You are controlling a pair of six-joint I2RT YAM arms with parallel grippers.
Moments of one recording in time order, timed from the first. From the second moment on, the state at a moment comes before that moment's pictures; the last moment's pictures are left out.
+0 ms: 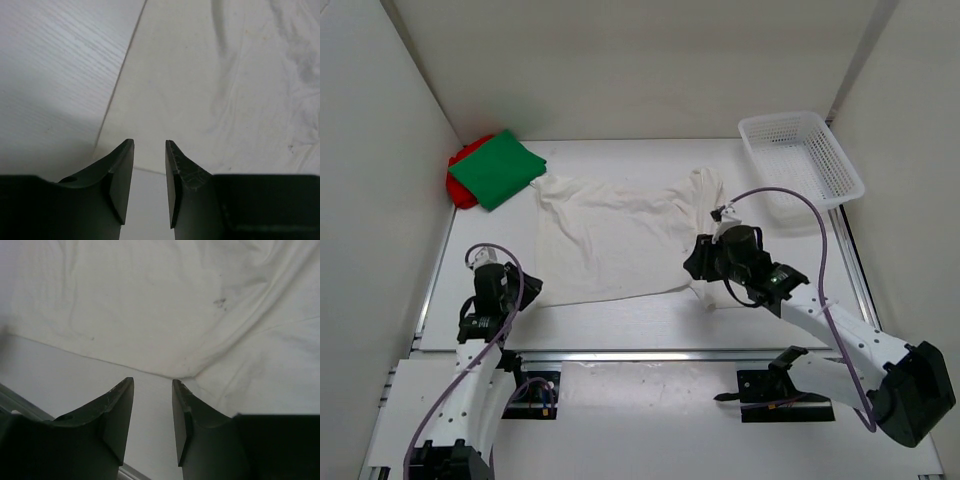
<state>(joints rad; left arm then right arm) 0.03 0.61 0.31 -0.34 0.05 -0.71 0.61 1.05 0.68 -0.23 -0.02 0.44</state>
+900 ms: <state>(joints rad) 0.05 0.39 0.08 -0.39 0.01 -1.10 0.73 0.91 0.50 -0.10 -0.14 0.50</state>
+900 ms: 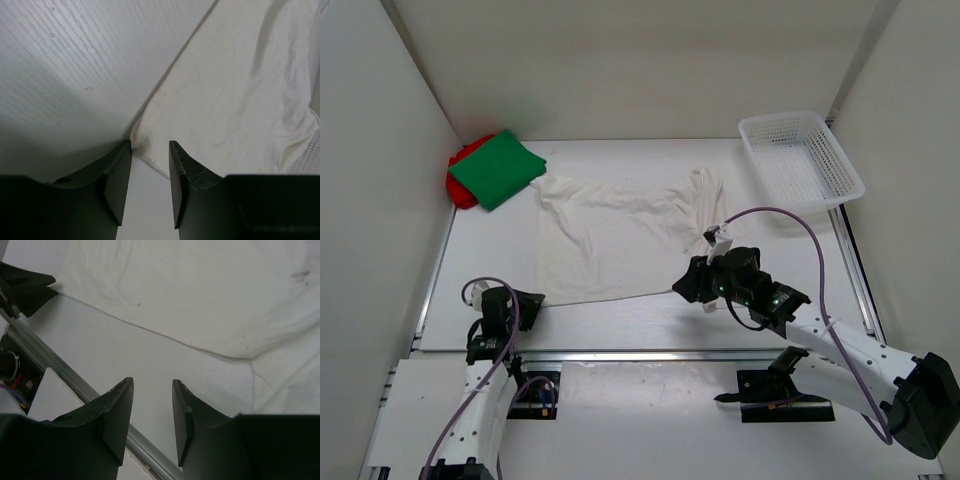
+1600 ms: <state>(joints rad) 0.02 0.60 0.15 -0.33 -0.12 -1.07 0.67 0.80 0.45 -0.12 -0.10 0.56</state>
